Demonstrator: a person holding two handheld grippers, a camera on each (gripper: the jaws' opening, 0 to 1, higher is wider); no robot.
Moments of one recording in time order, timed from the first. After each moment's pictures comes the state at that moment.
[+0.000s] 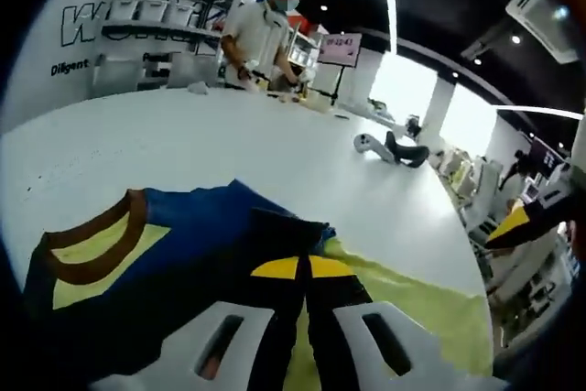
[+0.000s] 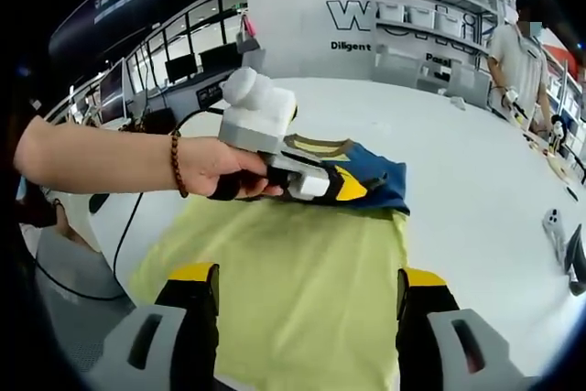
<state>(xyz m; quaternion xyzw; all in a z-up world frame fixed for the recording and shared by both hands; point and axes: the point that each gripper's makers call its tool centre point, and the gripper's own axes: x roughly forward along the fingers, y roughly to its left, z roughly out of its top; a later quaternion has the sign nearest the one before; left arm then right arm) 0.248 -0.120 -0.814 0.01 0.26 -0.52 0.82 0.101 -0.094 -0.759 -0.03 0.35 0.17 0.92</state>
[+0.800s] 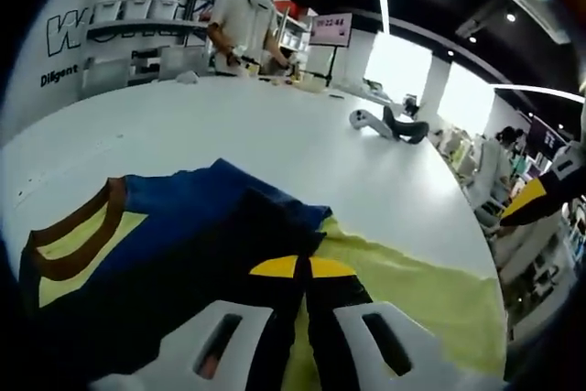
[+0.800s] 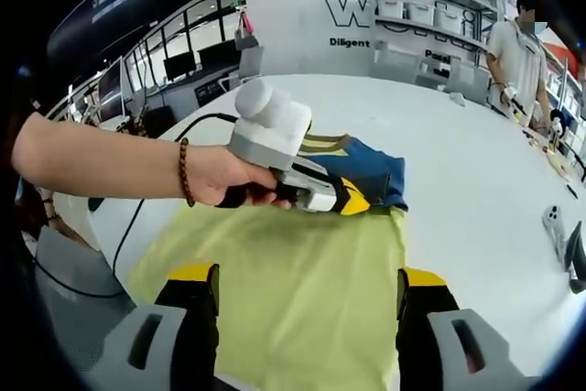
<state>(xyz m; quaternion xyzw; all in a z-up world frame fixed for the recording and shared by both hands) 0.241 -0.129 -0.835 0.04 0.28 -0.52 0.81 0.099 -0.097 -0.764 -0.03 0.36 0.17 0.92</state>
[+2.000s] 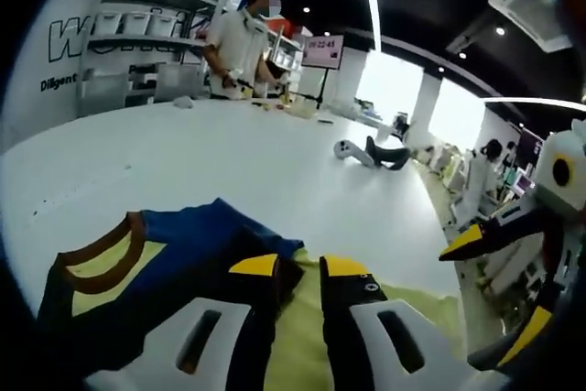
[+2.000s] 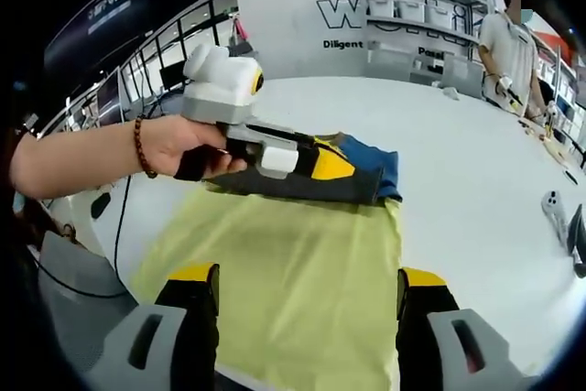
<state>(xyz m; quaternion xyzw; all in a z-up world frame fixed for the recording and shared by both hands) 0.225 -0.105 -0.765 0.00 0.24 -0.53 0.81 0.088 -0.106 -0.765 -0.01 0.35 0.17 0.92</state>
